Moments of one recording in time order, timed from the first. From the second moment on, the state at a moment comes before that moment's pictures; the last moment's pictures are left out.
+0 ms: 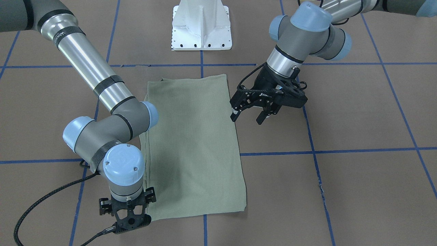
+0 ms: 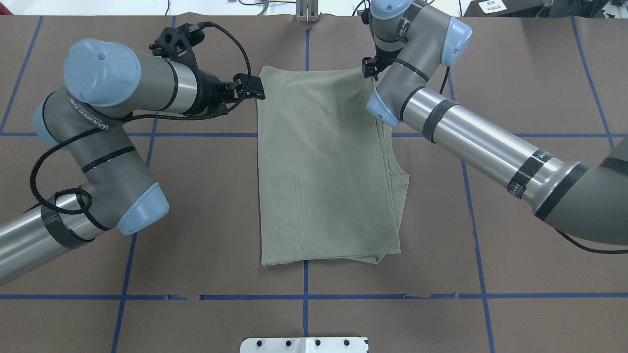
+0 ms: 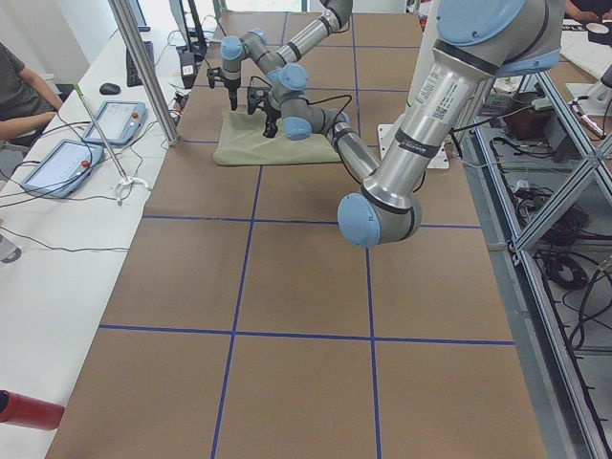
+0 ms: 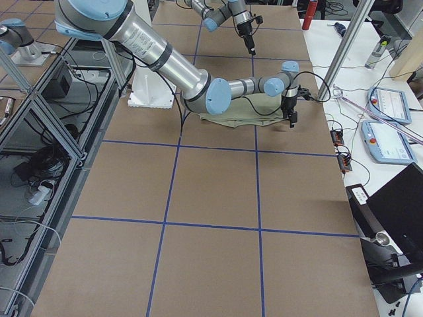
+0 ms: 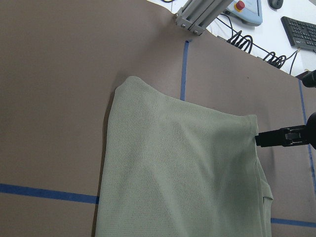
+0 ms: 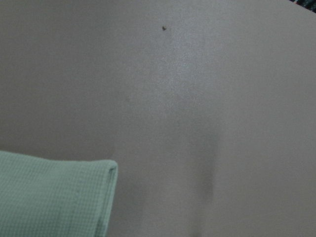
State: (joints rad) left arm -0.73 -2.13 -1.71 -2.14 -1.84 -1.44; right arm 0.86 -0.51 0.72 -1.25 1.83 0.60
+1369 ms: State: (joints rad) left arm -0.42 -2.08 -1.82 -1.89 -1.83 -1.82; right arm 0.87 -1.11 1.73 -1.56 2.06 0.75
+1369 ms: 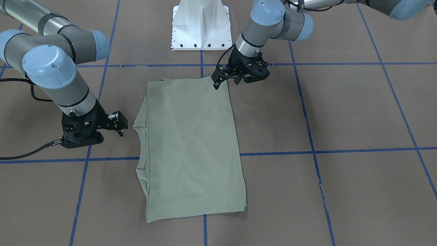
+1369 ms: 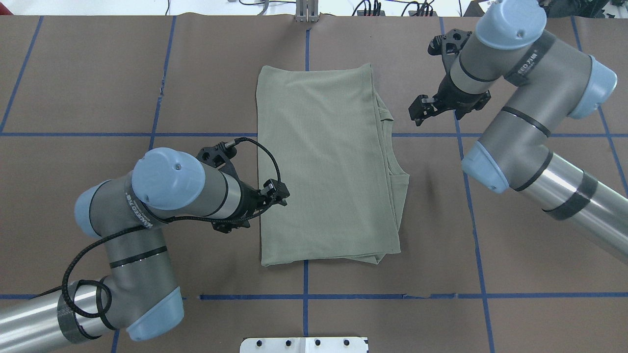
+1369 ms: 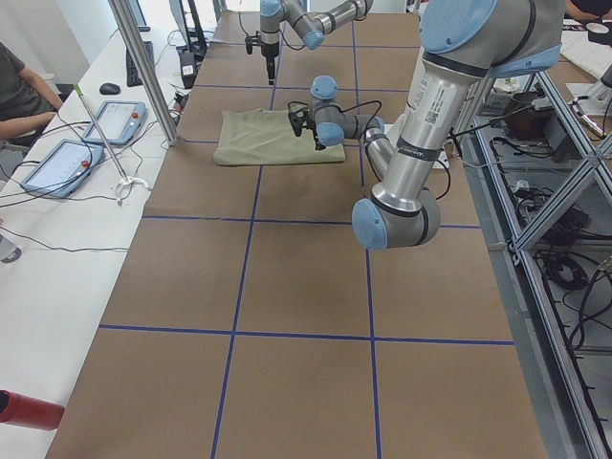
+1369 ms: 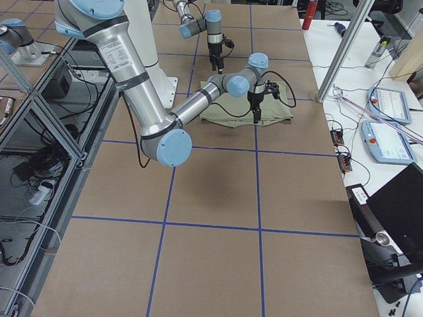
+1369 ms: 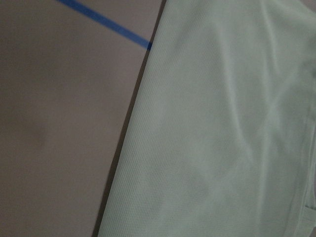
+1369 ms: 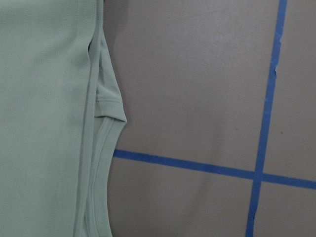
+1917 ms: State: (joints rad) left arm -0.27 -2.09 -1.81 -1.84 -1.72 -1.94; right arm 0.86 -1.19 1.81 -1.56 2.06 0.77
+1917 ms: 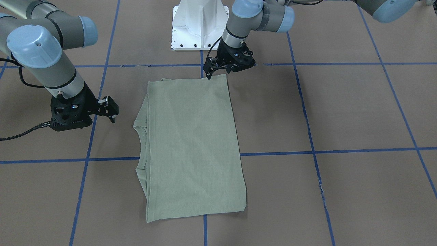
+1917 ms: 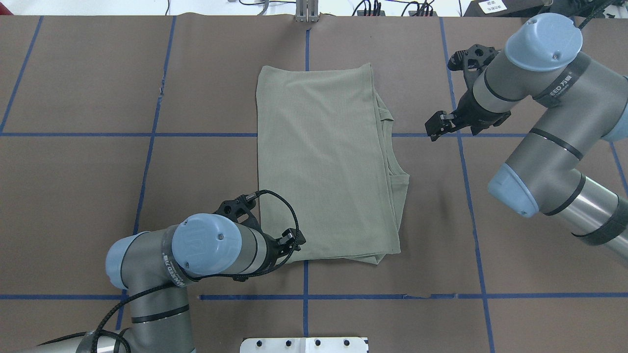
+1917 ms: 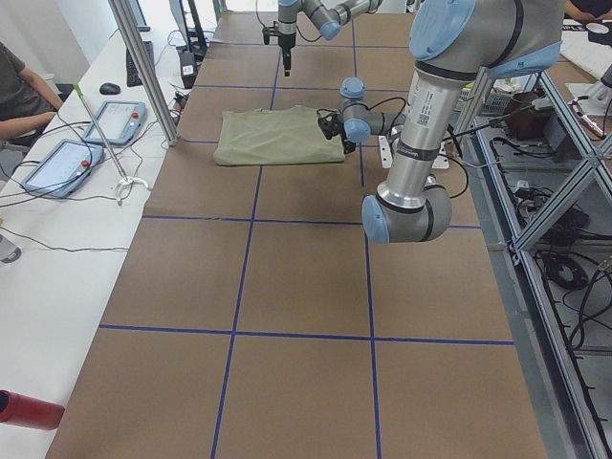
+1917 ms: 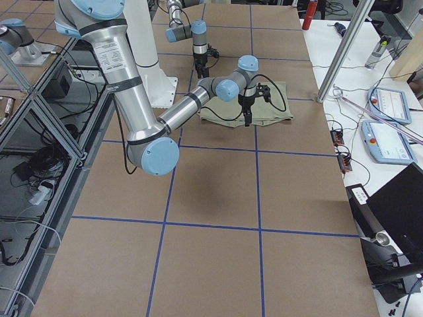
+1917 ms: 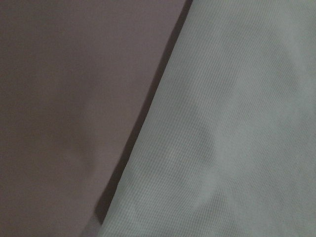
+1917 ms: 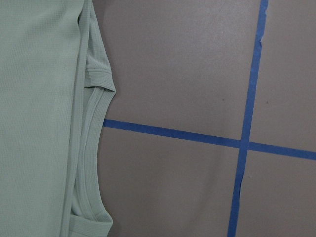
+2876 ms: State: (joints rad) left arm -0.26 -2.10 -1.76 -1.78 -1.65 -1.97; right arm 0.83 -1.18 1.80 -1.56 2.06 0.81
